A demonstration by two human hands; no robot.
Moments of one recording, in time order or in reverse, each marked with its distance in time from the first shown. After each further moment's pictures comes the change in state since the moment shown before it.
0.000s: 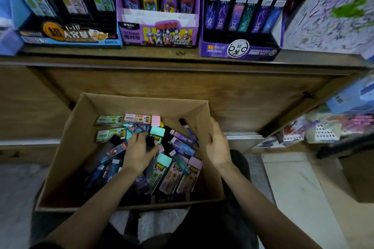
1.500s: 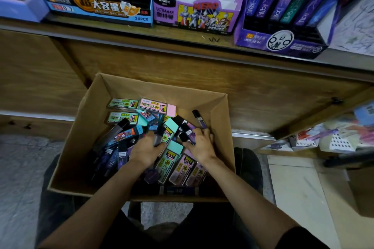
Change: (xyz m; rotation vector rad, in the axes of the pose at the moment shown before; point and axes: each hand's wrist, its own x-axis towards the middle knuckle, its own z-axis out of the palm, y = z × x) left_hand -0.015 -0.015 -0.006 -0.097 -0.147 -0.178; right_hand 0.007 -0.003 0.086 -0.336 -0.301 0.110
